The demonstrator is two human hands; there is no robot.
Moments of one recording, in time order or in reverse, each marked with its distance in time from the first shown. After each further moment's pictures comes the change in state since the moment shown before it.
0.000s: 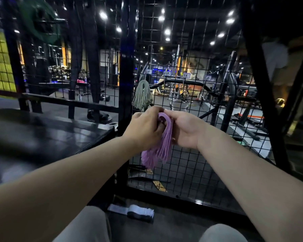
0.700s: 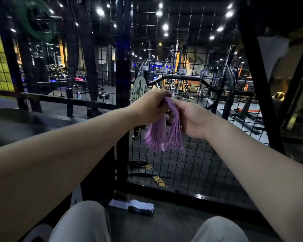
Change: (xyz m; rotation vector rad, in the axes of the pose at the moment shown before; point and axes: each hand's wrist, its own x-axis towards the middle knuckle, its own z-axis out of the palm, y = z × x) left_hand 0.052 0.025 -0.022 -0.083 -0.147 0.135; right_hand -0.016 -0.016 -0.030 -0.005 -0.015 -0.115
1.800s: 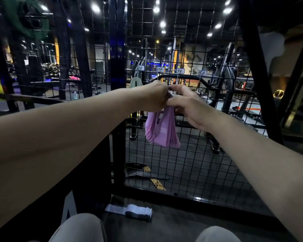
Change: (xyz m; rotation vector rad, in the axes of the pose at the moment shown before) left_hand 0.067 -0.002 -0.009 0.317 -0.291 -0.050; right_hand 0.030 -0.024 -0.021 -0.349 0.015 -0.276
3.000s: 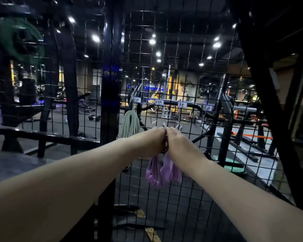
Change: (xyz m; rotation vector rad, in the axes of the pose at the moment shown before) left_hand 0.122 -0.096 0.066 -0.140 0.041 0.087; right_hand 0.126 0.062 -0.014 -1.176 0.206 -0.165
